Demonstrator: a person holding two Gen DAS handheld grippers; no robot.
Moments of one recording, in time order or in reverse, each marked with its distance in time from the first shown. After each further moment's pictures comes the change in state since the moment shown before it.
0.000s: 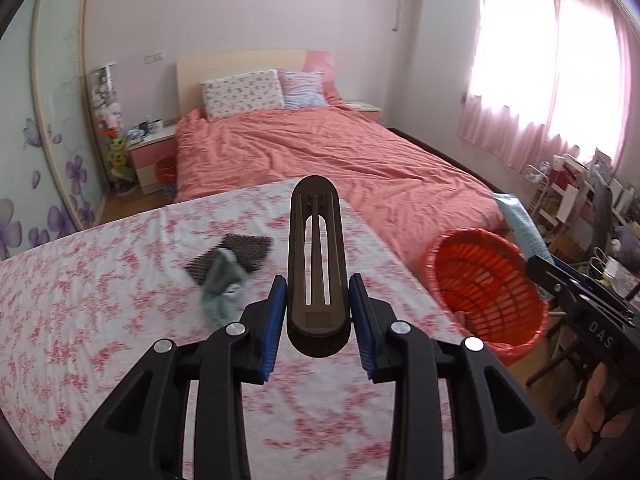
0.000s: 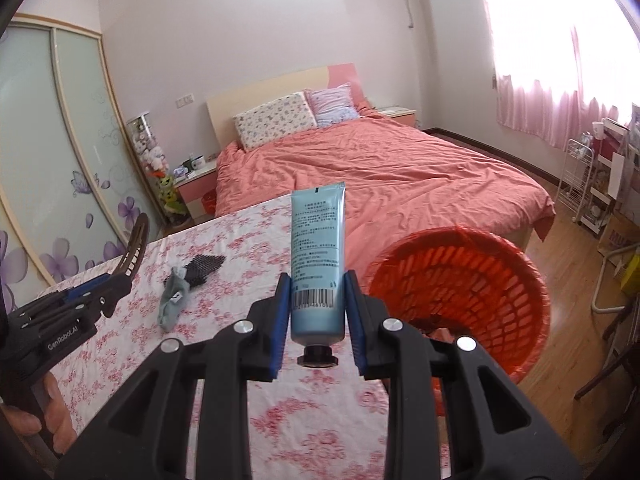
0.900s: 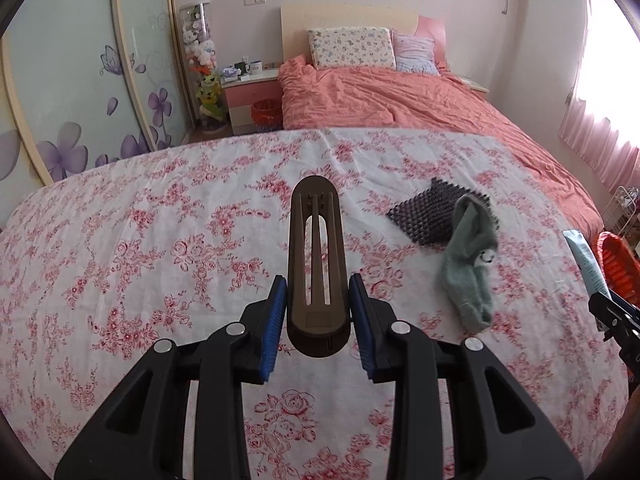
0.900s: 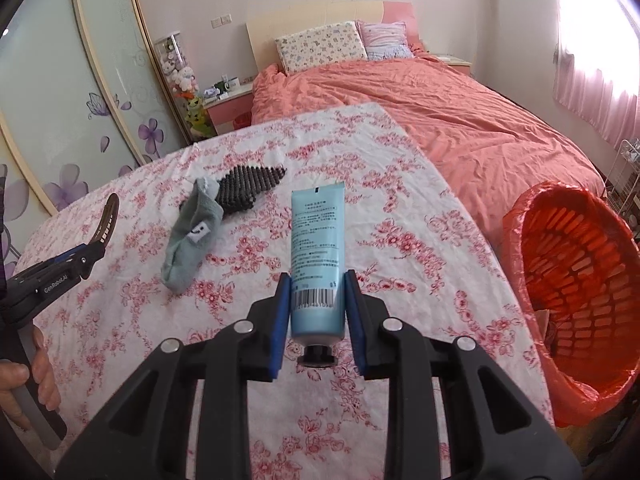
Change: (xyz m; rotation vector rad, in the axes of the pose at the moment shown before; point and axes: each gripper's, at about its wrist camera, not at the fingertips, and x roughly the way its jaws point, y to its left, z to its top) left arm 0.058 0.180 -0.039 -0.187 0.136 0.304; right arm 0.137 0.117 -0.043 -0.144 0.236 0.109
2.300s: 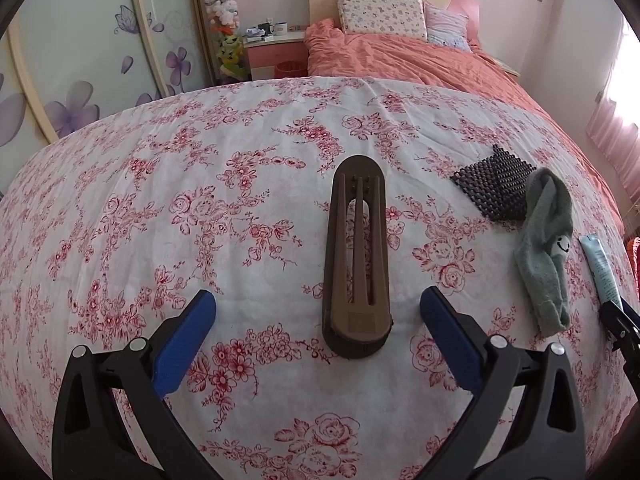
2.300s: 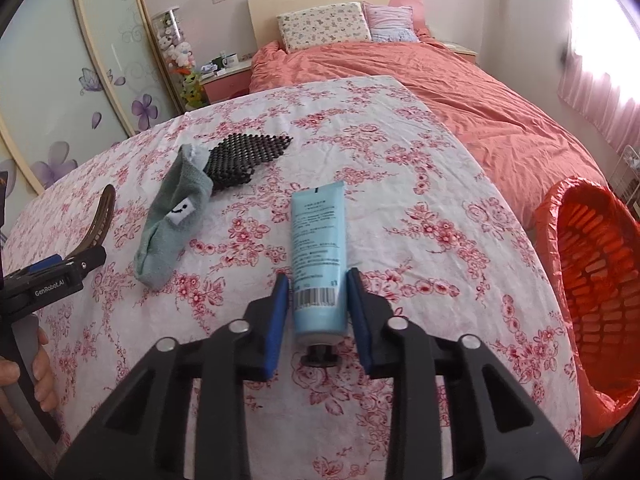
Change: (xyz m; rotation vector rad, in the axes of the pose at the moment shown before) left arm 0.049 0.024 -0.014 -0.068 0.138 0.060; right arm 0.055 0.014 -0.005 -0.026 0.094 -0.023
